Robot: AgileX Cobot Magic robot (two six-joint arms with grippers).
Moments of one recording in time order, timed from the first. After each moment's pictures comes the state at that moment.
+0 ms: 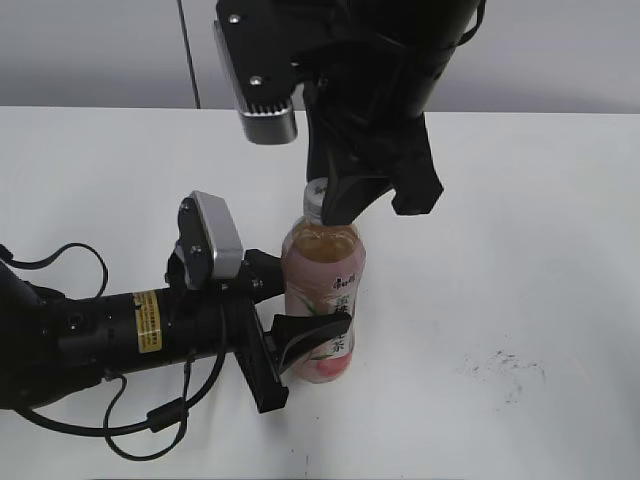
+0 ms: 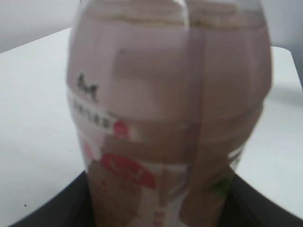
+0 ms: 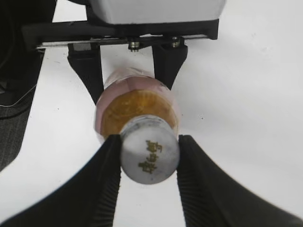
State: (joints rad) left arm -0.52 2.05 -0.58 0.76 -1.21 -0.15; right arm 0.75 1.80 -1.62 0.16 1.22 -1.31
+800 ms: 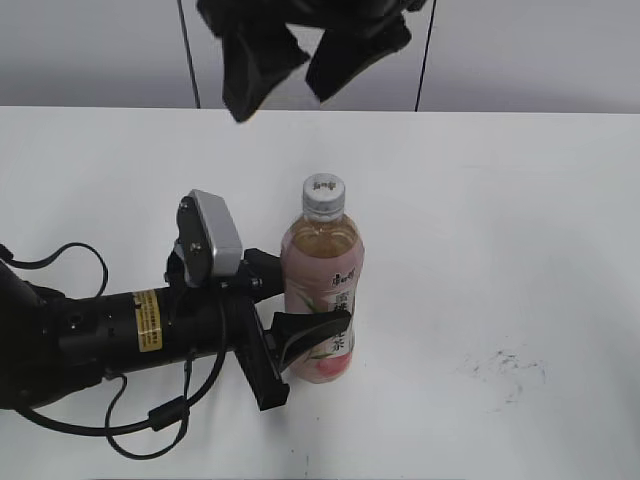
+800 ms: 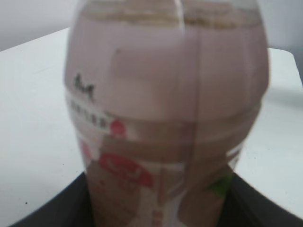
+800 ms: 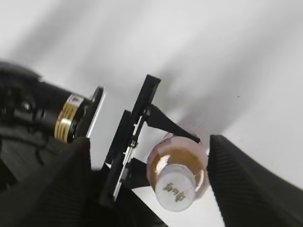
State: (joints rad) left arm -0.52 2.05 -0.58 0.75 -1.21 -0.16; right arm 0.75 1.81 -1.84 0.18 1.21 -0.02
